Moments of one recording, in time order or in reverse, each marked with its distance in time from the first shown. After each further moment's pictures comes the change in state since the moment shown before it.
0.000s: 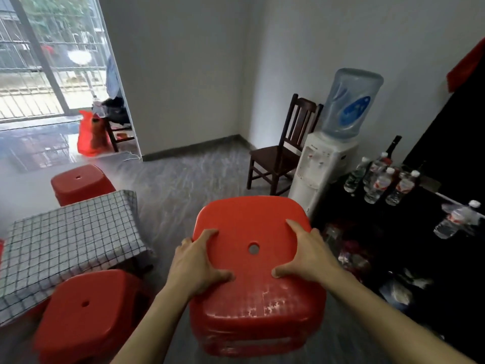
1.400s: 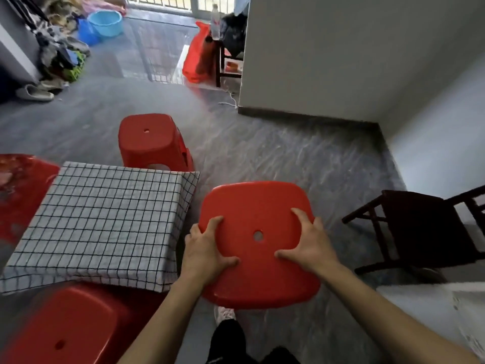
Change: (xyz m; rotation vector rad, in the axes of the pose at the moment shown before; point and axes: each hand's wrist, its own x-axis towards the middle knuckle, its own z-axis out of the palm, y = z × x) left_hand 0.581 -0.227 -0.049 -0.182 0.190 -0.695; right_hand 0.722 -0.282 0.117 -0.134 -0.324 -0.395
